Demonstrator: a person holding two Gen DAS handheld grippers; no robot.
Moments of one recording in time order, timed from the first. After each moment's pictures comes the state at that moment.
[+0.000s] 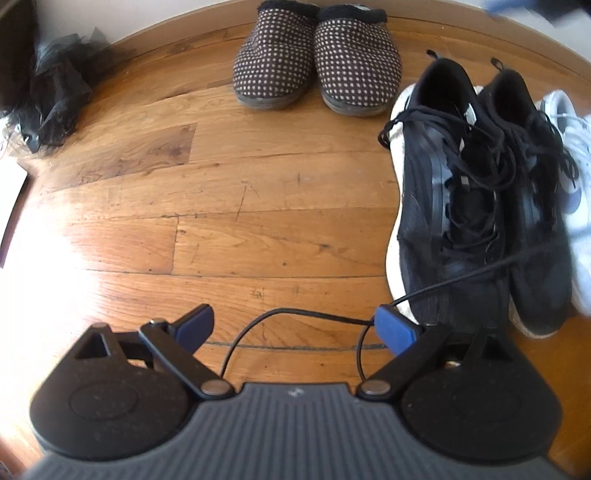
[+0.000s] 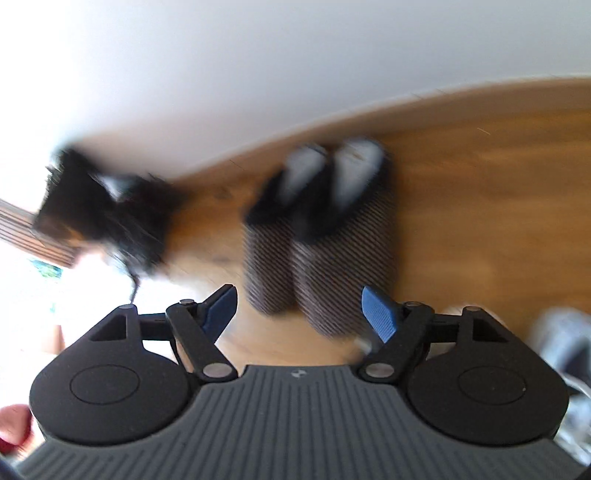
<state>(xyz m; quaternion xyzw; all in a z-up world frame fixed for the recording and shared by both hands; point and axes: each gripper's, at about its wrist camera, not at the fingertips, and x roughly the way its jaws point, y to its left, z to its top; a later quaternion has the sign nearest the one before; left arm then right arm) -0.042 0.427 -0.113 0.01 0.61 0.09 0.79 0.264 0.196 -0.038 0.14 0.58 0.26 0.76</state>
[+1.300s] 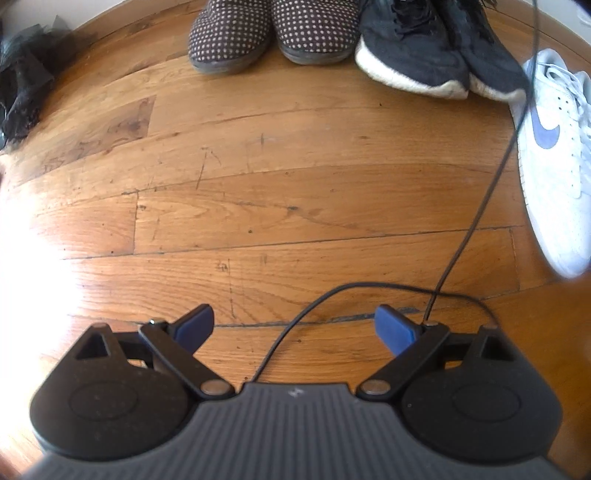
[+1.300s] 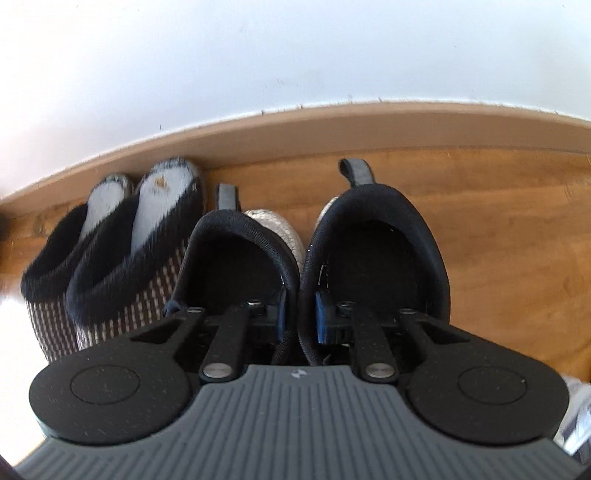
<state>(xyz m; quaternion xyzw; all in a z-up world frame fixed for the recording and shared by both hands) -0.047 0.415 -0.147 0.00 0.64 0.05 0.77 0.378 0.228 -0.139 0.04 0.58 0.08 0.81</state>
